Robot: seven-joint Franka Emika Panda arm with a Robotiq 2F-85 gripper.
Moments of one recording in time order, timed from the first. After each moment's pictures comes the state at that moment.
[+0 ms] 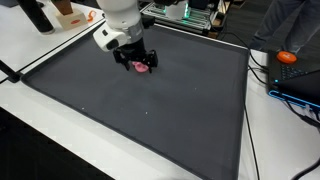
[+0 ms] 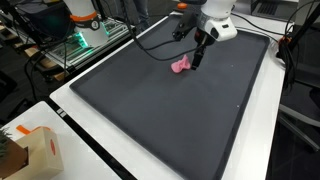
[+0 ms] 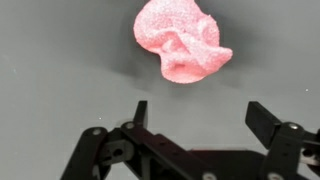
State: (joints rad) arm 0.08 0.56 0.05 -1.82 -0.03 2.26 -0.15
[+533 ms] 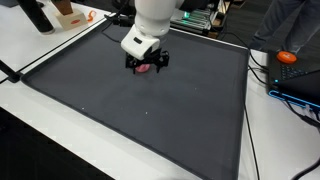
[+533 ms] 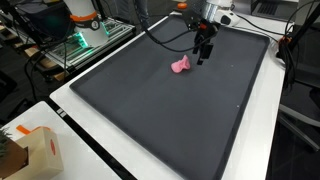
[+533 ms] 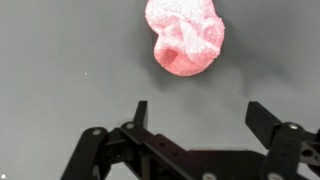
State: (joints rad) arm 0.19 0.56 0.06 -1.84 -0.32 2.26 -0.21
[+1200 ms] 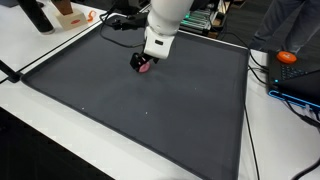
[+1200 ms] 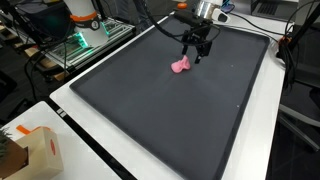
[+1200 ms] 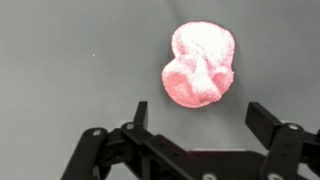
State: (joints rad) arm 0.19 0.50 0.08 -1.94 -0.51 2.25 -0.53
